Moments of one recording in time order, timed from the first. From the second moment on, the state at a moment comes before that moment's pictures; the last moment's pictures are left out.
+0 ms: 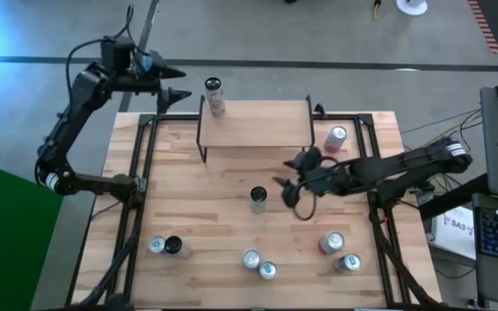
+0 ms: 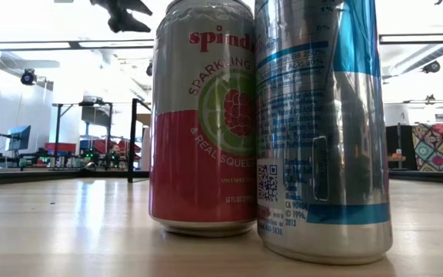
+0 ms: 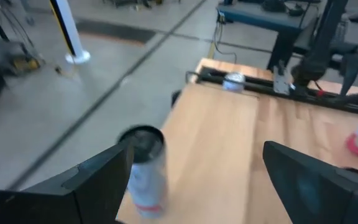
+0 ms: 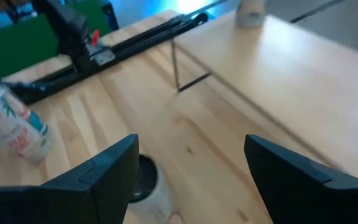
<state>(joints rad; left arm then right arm) 1.02 1.23 1.57 -0.86 0.61 0.33 0.22 1.33 1.17 -0.47 0.57 0.55</state>
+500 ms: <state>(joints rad) 0.92 1.06 1.37 -0.92 0.72 0.18 0.28 1.55 1.17 -0.35 0.46 0.61</state>
